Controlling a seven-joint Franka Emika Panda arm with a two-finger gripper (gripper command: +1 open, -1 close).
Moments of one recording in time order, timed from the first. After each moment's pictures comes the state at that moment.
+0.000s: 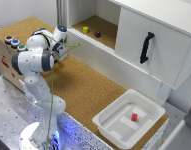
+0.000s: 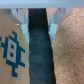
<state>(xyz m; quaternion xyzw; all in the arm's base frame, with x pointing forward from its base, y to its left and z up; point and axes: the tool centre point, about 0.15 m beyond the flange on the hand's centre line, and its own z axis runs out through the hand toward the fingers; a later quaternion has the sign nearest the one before) 0.338 0.348 0.308 -0.98 0.02 0.02 0.19</state>
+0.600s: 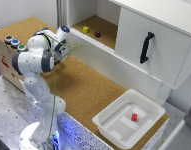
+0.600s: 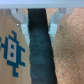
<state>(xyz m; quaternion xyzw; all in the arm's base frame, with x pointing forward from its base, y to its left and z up) 0.339 0.311 0.309 -0.98 0.03 0.04 0.20</state>
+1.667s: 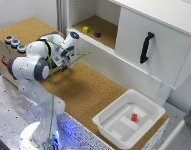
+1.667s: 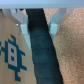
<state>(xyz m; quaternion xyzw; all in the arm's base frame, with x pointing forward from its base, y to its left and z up) 0.346 0.231 0.309 -0.98 0.07 0.02 0.20</state>
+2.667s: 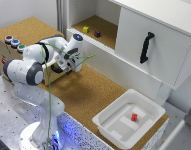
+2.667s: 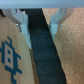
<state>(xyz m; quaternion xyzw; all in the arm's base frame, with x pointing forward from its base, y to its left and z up) 0.354 0.144 0.309 -0.99 0.08 -0.02 0.14</state>
